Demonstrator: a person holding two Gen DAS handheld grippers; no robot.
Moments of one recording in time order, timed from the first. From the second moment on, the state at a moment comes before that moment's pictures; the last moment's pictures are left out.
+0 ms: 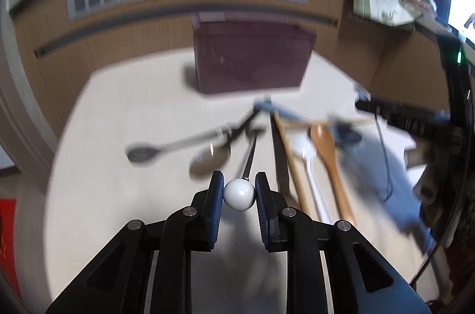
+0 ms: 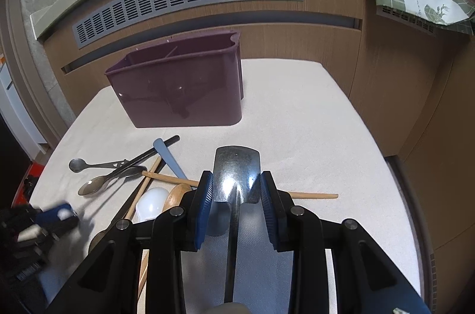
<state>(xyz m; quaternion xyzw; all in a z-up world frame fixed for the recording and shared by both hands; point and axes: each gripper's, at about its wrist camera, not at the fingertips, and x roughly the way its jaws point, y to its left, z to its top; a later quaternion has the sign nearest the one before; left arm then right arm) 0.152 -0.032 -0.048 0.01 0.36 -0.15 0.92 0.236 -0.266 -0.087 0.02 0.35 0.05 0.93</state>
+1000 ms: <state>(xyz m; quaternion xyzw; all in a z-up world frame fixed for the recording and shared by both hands) 0.202 -0.023 0.151 -0.03 0.14 -0.17 0.97 0.230 -0.255 0.054 0.01 0.15 0.09 0.98</state>
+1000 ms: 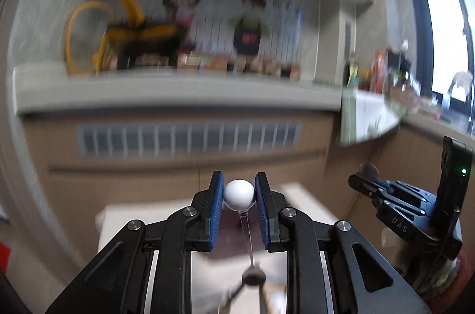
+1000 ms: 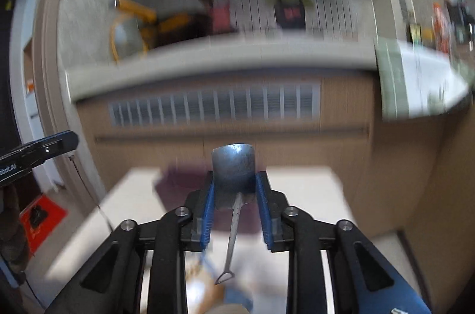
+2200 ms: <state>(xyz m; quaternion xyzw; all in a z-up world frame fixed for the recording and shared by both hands) 0.240 -0.014 0.079 -0.08 0.23 -0.20 0.95 0.310 -0.319 -0.106 -0.06 0.44 0.09 0.89</state>
